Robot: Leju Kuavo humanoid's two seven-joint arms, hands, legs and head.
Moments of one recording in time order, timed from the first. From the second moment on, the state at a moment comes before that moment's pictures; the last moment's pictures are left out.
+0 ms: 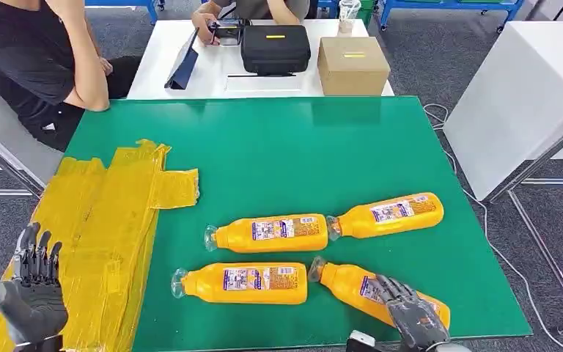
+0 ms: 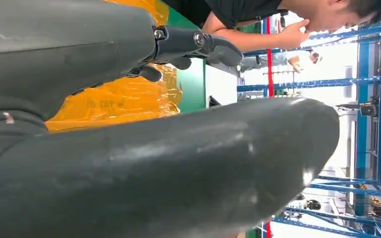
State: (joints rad) left arm 0.23 -0.13 0.13 -1.80 0.07 -0.02 -0.37; right arm 0.45 -0.46 0.29 -1.89 0.91 0.07 0.29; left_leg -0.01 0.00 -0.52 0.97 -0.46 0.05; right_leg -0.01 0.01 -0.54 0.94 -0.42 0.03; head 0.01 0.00
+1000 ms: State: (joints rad) left arm 0.24 -0.13 0.13 -1.79 0.07 -0.03 -0.37; right arm 0.49 -0.31 0.10 -1.80 1.11 0.08 0.31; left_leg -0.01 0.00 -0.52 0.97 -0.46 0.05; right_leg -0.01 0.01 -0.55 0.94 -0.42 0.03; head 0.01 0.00
